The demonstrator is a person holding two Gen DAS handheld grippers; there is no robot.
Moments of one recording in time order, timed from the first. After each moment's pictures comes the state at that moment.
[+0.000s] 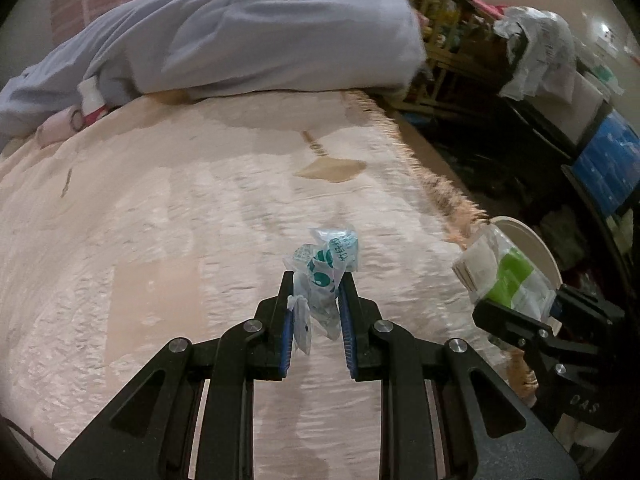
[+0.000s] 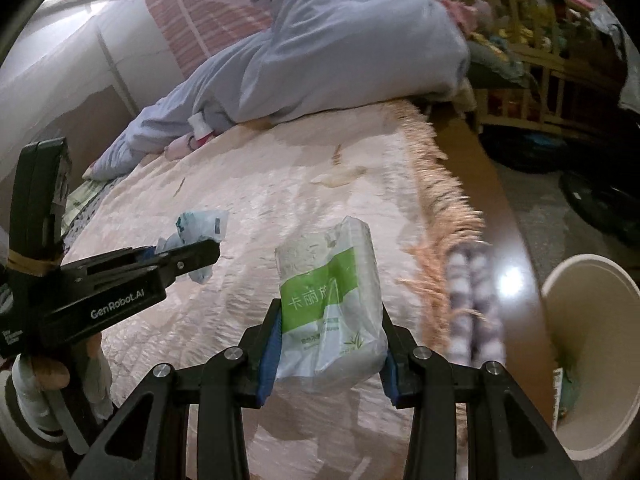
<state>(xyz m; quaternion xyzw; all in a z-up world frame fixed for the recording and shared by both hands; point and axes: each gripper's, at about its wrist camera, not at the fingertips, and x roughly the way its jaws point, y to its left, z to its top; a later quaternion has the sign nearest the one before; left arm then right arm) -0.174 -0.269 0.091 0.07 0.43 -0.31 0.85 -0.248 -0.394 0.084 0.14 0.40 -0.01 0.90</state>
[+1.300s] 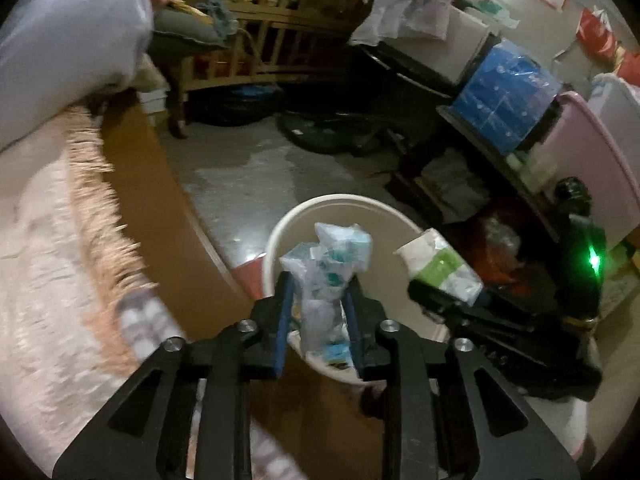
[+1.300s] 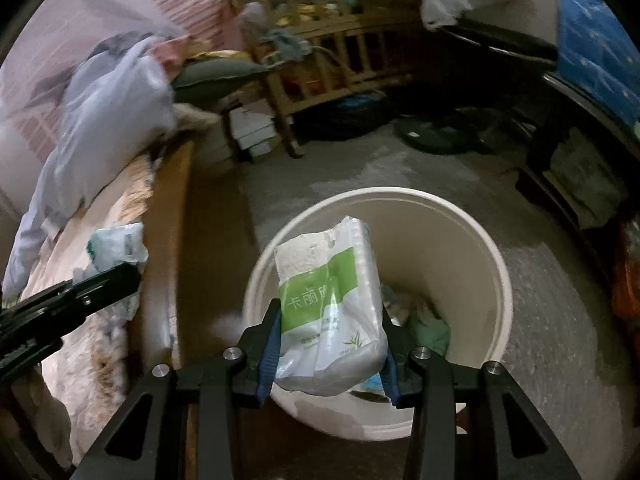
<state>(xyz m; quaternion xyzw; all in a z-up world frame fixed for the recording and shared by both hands) -0.248 -0.500 0.086 0.09 0.44 -0.51 0.73 -0.380 -0.603 0.056 0.25 0.38 -0.26 0.85</state>
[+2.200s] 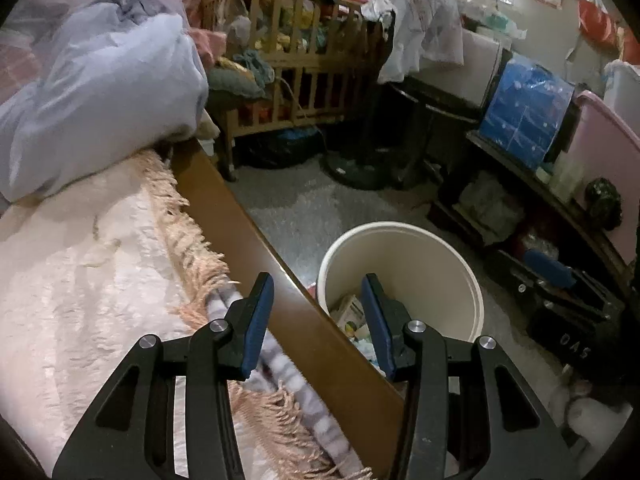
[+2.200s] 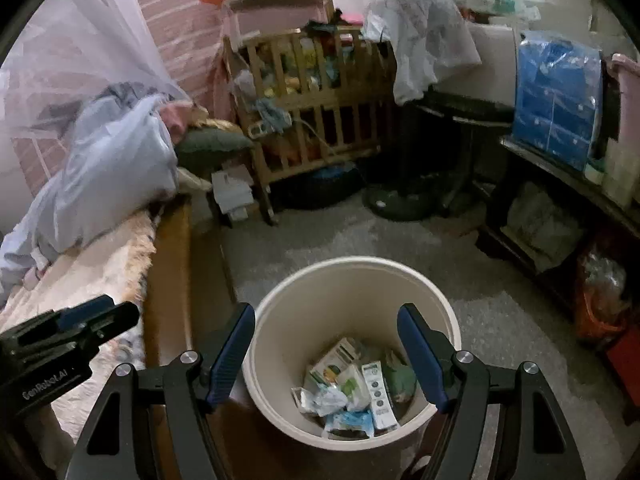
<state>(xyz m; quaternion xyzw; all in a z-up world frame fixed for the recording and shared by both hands) -0.271 -0.445 0.117 0.11 0.35 -0.45 0.81 -0.402 -0.555 0.115 0.18 0.28 -0.34 0.88</state>
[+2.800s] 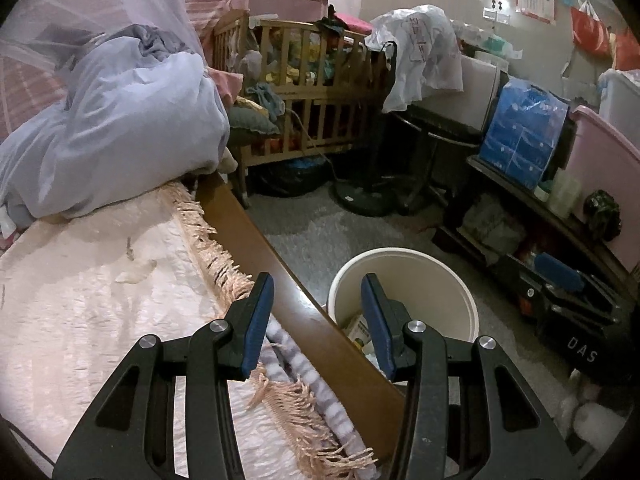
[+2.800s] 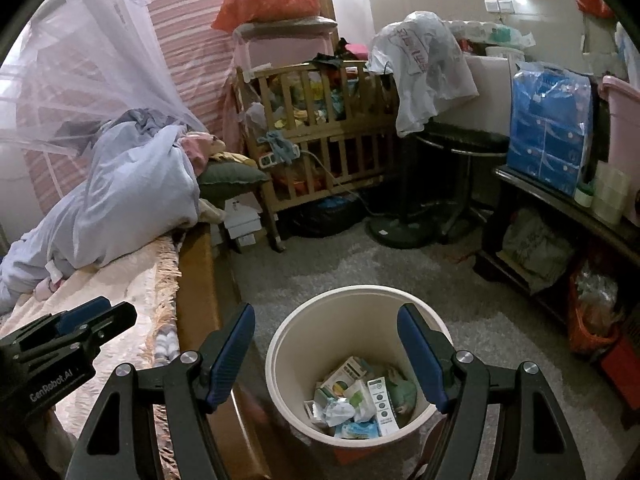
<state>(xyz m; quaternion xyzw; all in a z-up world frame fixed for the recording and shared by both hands) -0.284 -0.417 0.150 0.10 0.31 -0.44 0.84 -0.417 -0.521 0.154 0.16 0.25 -0.34 0.89</state>
